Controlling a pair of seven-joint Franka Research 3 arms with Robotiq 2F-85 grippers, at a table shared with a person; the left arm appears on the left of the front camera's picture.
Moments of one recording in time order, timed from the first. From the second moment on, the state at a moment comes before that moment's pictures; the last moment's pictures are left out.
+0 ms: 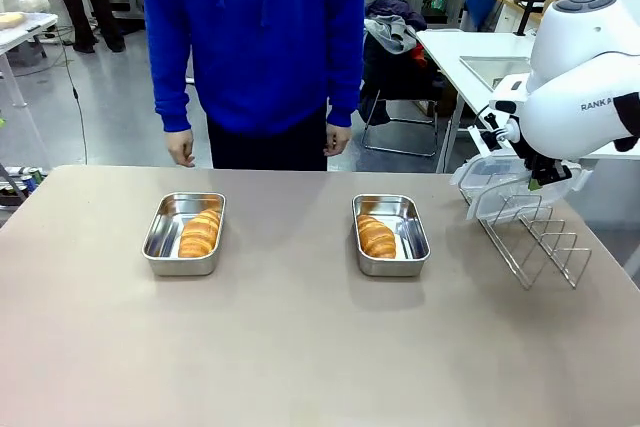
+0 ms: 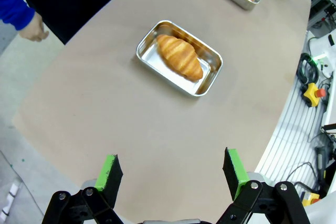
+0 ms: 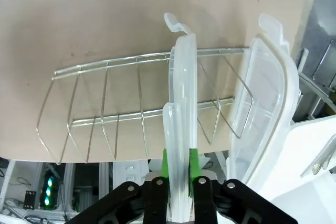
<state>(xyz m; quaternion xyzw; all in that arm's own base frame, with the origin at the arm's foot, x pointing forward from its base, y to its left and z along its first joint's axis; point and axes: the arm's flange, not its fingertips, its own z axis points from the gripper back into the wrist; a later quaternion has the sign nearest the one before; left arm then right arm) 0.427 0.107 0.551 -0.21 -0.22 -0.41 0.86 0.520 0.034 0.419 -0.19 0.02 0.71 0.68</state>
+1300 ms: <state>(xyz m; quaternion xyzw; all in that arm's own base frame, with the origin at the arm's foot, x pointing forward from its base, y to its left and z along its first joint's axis) 0.427 0.107 0.552 -0.21 -0.22 -0.41 0.86 0.377 0.071 0.621 -0.25 -0.22 0.76 0.56</state>
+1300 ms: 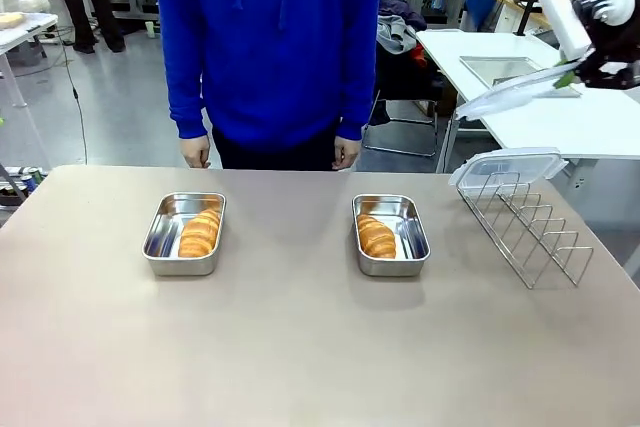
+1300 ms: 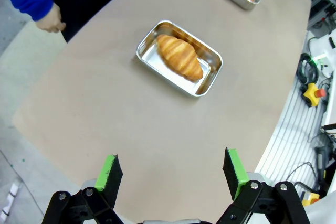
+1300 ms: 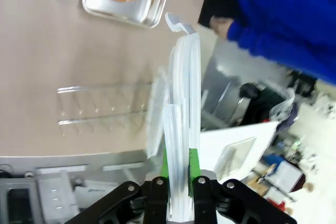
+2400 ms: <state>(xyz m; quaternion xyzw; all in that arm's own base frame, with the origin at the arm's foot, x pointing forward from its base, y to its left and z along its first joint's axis) 0.428 0.107 0.552 -0.21 -0.22 -0.41 0.86 0.417 0.139 0.562 -0.21 -0.31 0.82 0.43</state>
